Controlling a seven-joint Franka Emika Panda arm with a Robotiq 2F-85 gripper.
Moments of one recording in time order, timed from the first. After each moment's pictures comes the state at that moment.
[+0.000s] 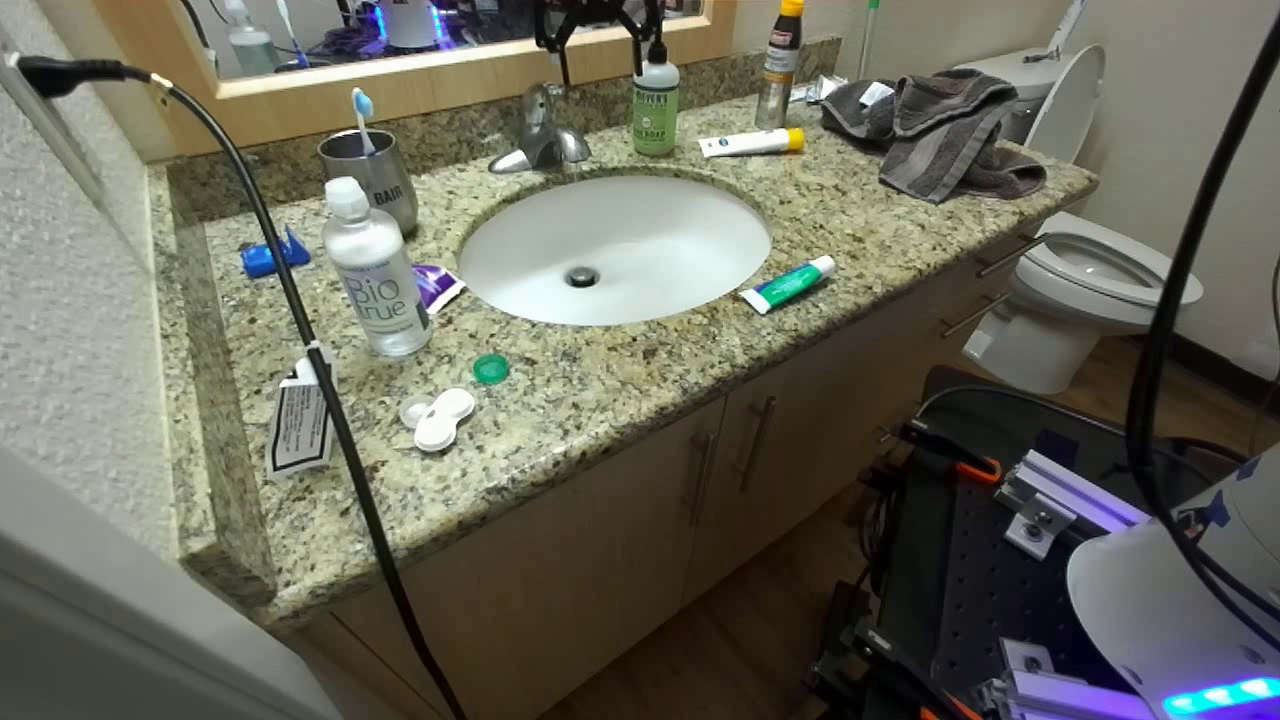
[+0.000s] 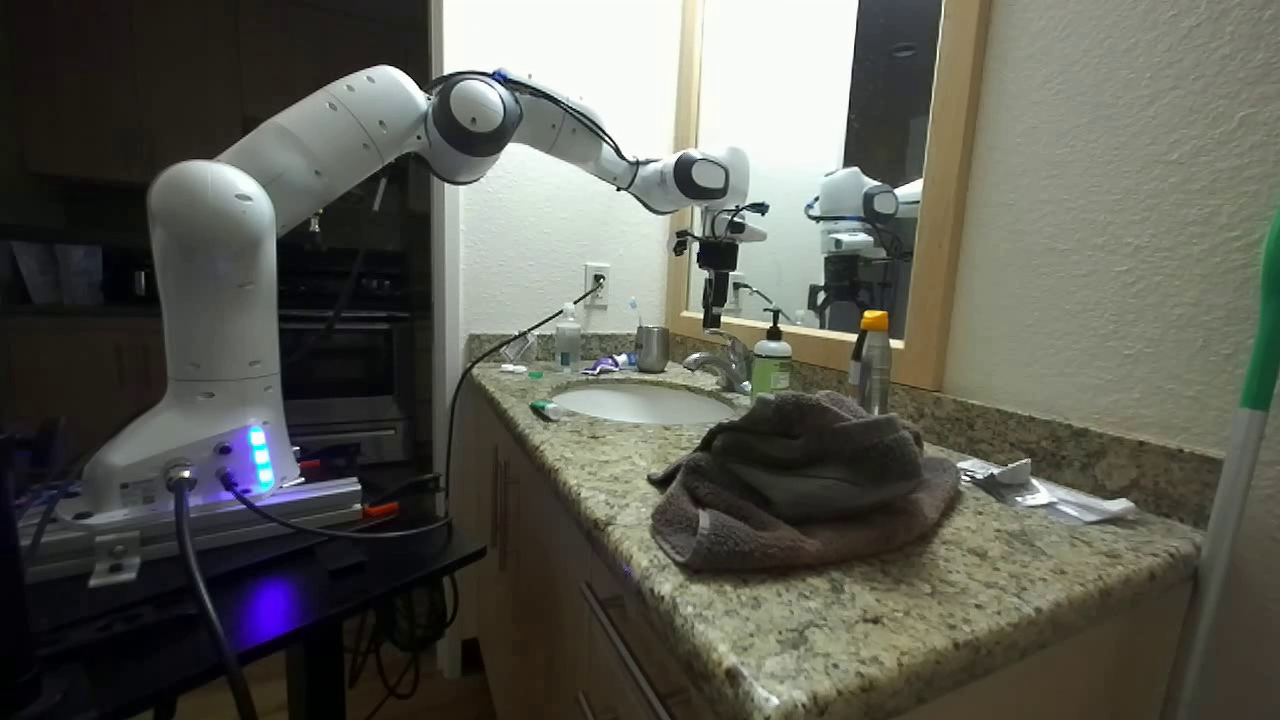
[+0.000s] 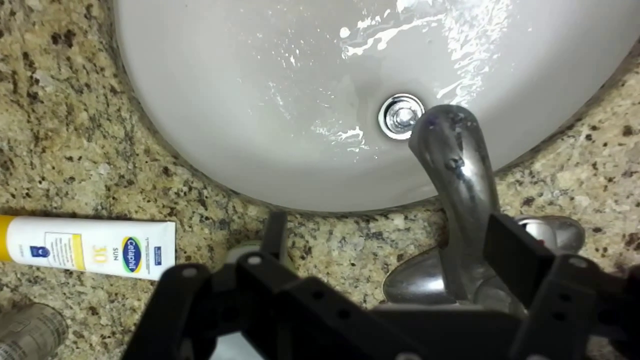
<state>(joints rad) -0.28 0.85 -0.20 -0.96 0.08 1.72 0.45</state>
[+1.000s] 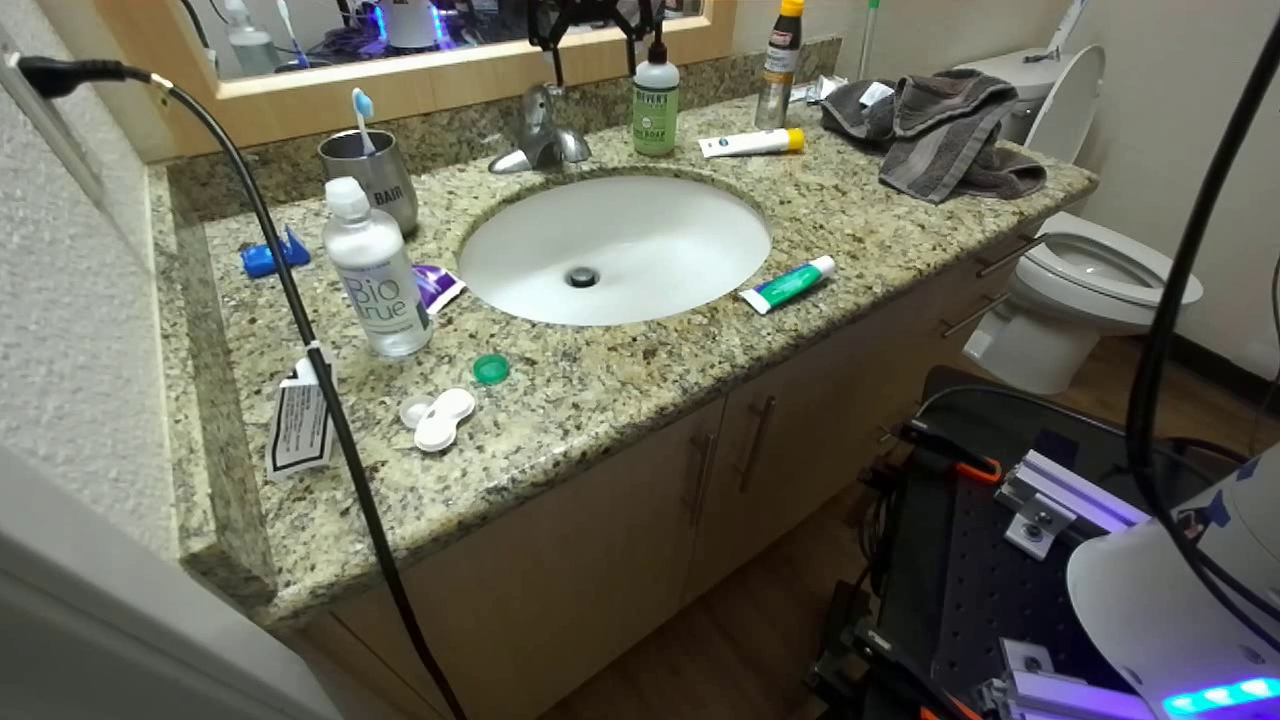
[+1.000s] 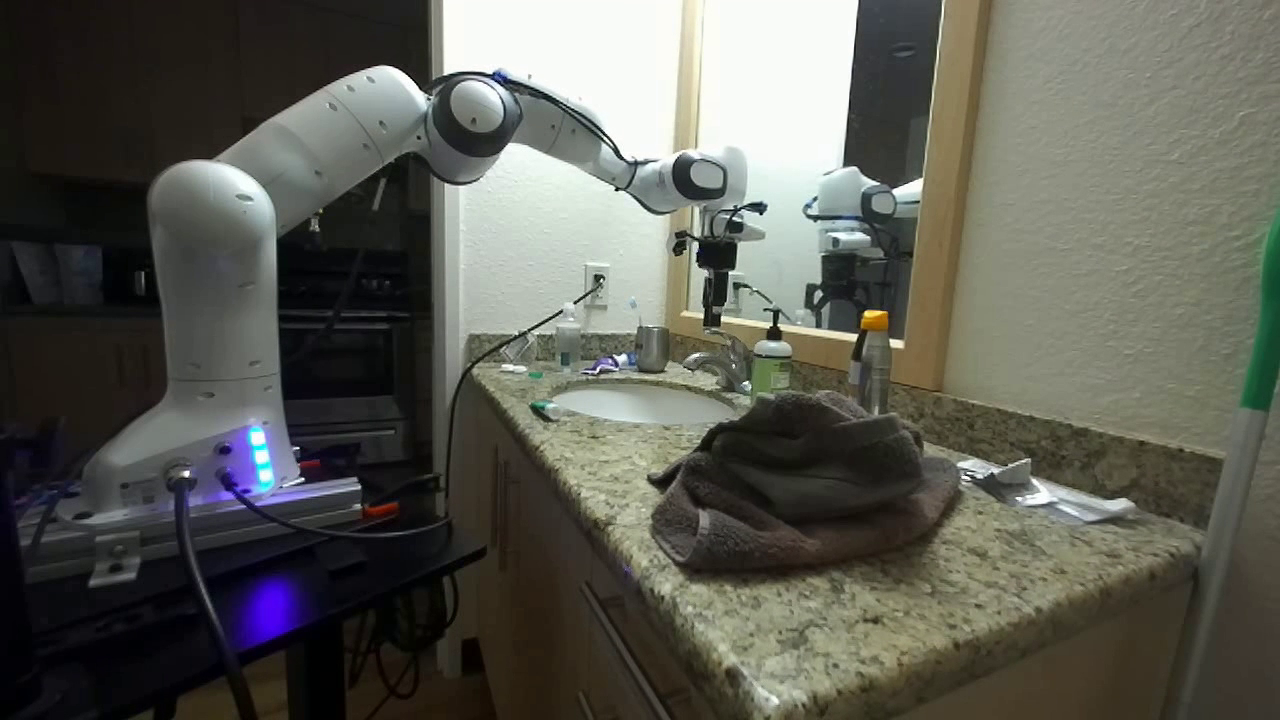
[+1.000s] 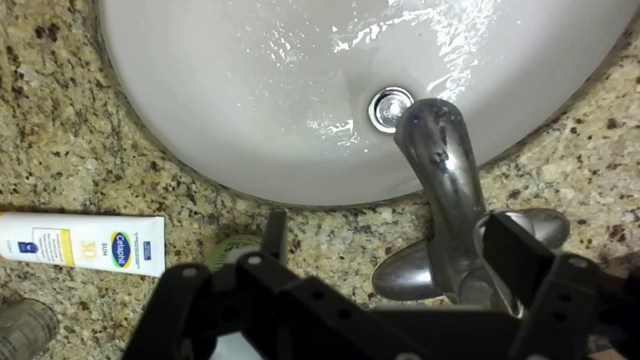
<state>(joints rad) -0.27 0.85 -0.19 -0.95 0.08 1.74 0.46</state>
